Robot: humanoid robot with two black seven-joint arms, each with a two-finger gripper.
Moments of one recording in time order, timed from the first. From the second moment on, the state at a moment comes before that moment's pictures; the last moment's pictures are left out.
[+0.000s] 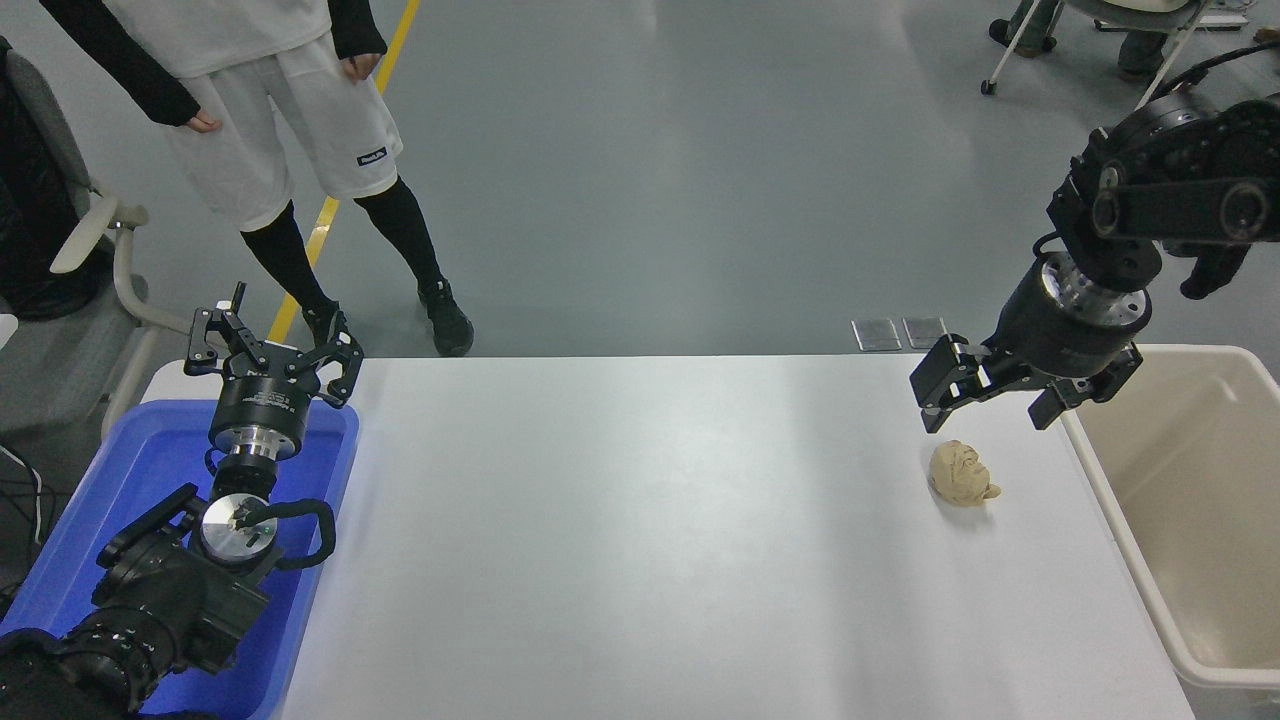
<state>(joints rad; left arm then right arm) -0.66 0.16 -0.93 -0.29 -0.24 -0.66 -0.40 2.03 -0.27 -1.33 1.22 -0.25 0.79 0.10</state>
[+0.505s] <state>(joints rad) -0.66 0.16 -0.93 -0.29 -0.24 -0.66 -0.40 2.03 -0.27 -1.33 1.22 -0.25 0.79 0.10</state>
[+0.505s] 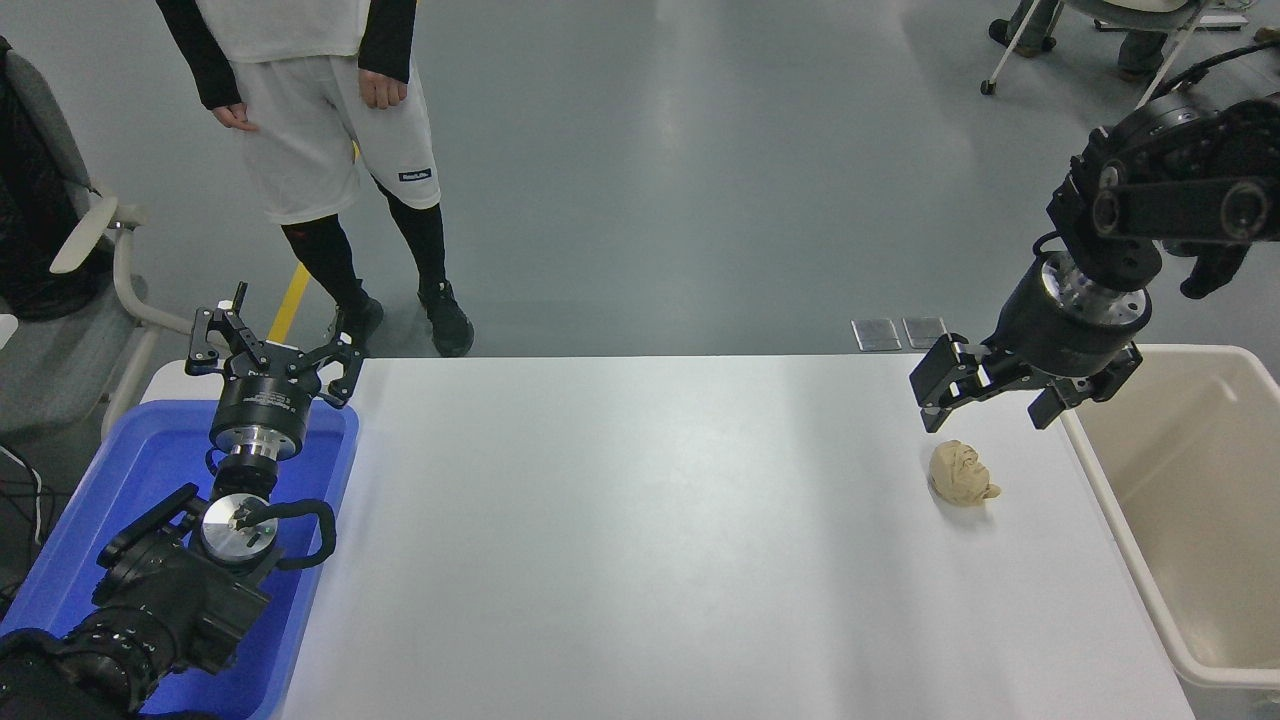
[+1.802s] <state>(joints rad) -0.66 0.16 -0.93 -0.29 -0.24 -0.66 -0.40 2.03 -0.30 -1.29 1.21 -0.25 0.79 0.10</state>
